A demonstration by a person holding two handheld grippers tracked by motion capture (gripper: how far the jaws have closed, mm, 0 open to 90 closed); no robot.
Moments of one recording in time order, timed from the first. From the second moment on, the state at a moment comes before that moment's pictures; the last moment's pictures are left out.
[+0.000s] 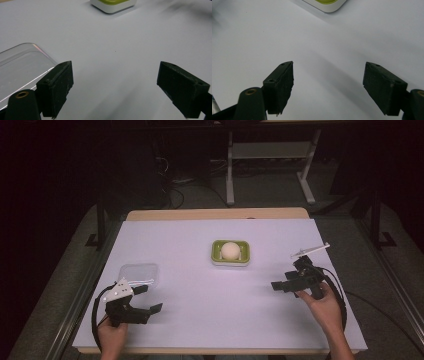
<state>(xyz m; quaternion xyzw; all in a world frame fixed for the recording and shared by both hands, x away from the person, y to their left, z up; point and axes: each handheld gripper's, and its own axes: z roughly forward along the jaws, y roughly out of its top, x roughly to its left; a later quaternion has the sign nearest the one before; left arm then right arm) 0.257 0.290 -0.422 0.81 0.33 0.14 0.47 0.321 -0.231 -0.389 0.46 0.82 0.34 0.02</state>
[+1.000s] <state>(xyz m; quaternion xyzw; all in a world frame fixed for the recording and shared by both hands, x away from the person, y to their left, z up) 0.259 0.285 -0.424 0.81 0.33 0.14 0.46 0.279 -0.248 -0.410 0.46 0.81 0.35 0.02</state>
